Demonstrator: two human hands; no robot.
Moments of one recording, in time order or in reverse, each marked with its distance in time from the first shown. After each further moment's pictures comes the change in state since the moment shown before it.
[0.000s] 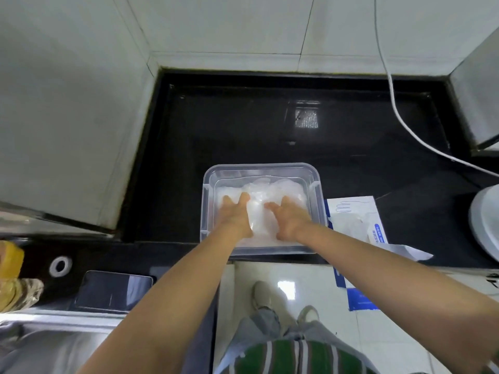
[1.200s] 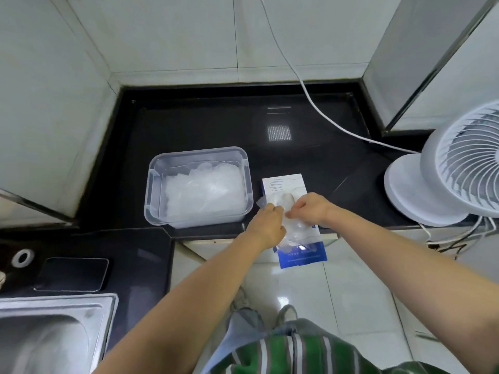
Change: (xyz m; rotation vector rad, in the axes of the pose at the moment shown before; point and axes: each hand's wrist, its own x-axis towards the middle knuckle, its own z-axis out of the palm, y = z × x) left_hand -0.114 0.175 0.073 0.043 0.017 0.451; right_hand -0.125 0.159 0.010 0.541 0.168 0.275
